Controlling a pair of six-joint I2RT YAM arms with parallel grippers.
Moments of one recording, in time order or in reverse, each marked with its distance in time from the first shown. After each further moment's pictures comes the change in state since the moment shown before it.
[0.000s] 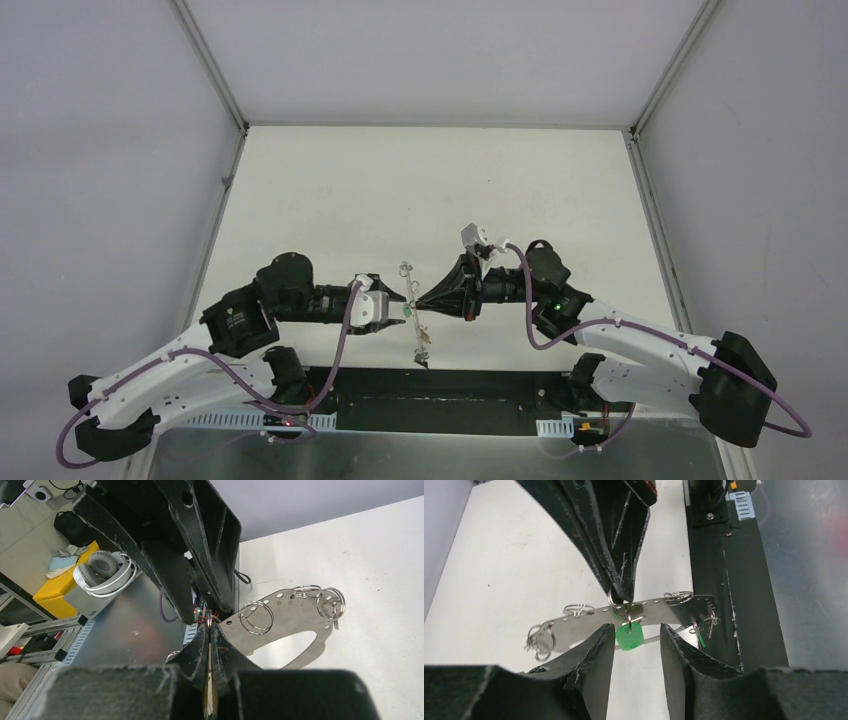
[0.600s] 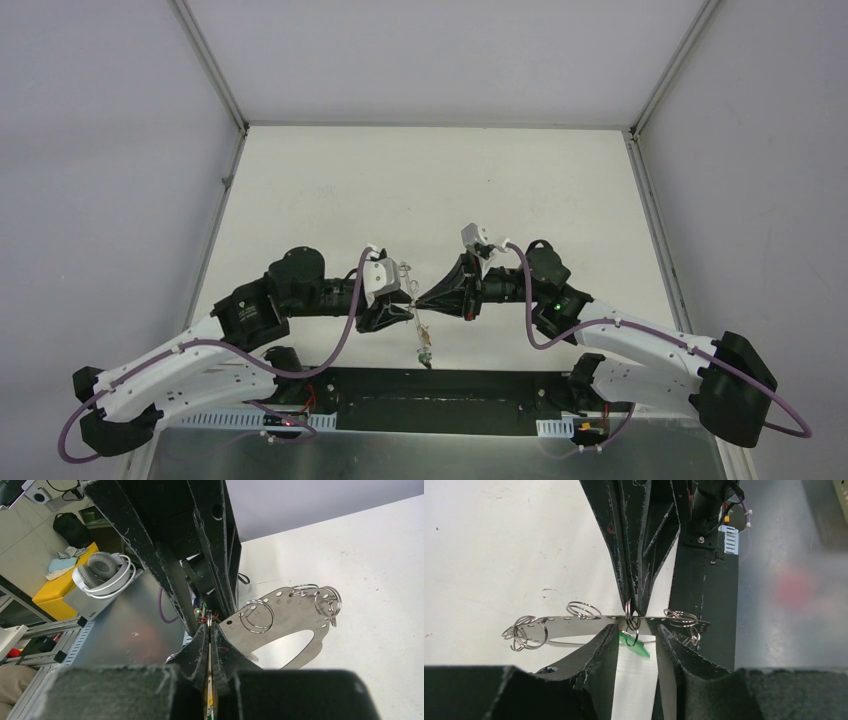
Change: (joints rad) left arm 0.000 0.047 0.013 0.034 -0.085 -0.327; right arm 0.000 0.000 0.000 0.000 0.008 0.003
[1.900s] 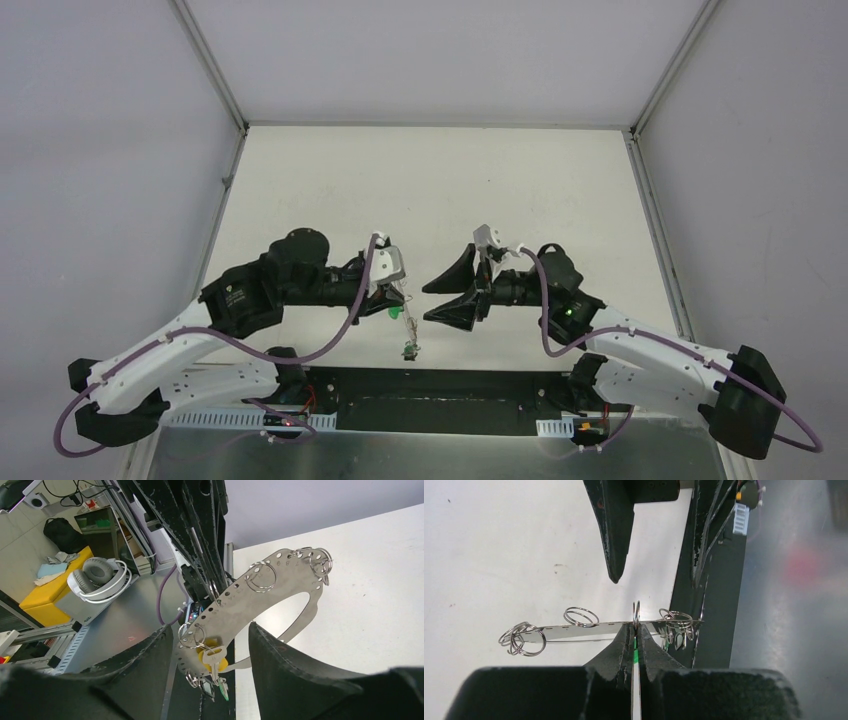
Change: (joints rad) left arm -0.006 0.093 0.199 -0.214 -0.060 0.015; right arm 0.001 -0.084 -0.015 -0.051 0.034 -0.017
